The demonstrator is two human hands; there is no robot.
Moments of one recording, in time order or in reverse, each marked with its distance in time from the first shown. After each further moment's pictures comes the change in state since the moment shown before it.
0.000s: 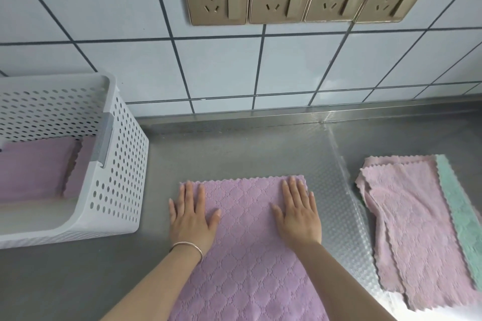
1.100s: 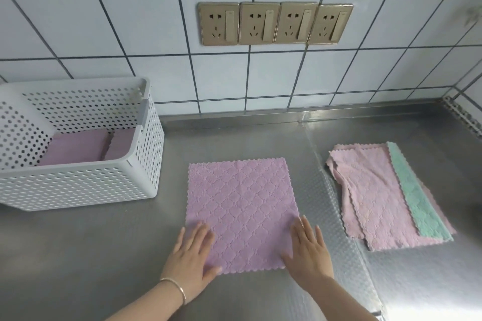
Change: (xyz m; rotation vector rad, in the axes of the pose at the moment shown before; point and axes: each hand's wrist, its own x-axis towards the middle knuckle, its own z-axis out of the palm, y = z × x) left_hand -0.160 -0.037 0.009 0.049 0.089 0.502; right_hand -0.163 0.044 0.017 -0.133 0.248 -0.139
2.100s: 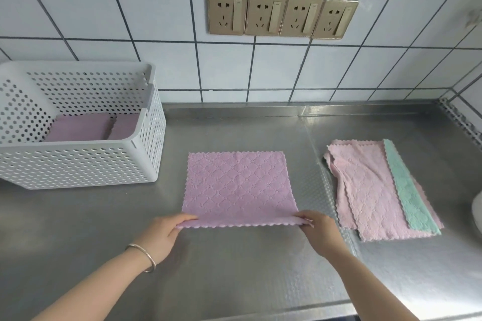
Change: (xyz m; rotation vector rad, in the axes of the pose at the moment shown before) left_hand -0.005 -0.041 -0.074 -0.638 -0.118 -0.204; right_hand 0.022 0.022 -0.080 0.747 -0.272 0.302
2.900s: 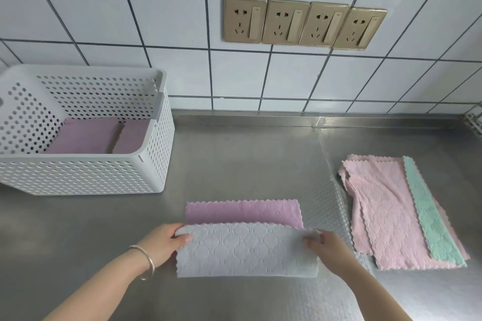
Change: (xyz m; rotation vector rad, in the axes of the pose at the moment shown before) left_hand 0.015 0.012 -0.026 -0.213 -0.199 -0.324; right_hand 0.024 -0.001 -0.003 0.060 -0.246 0.251
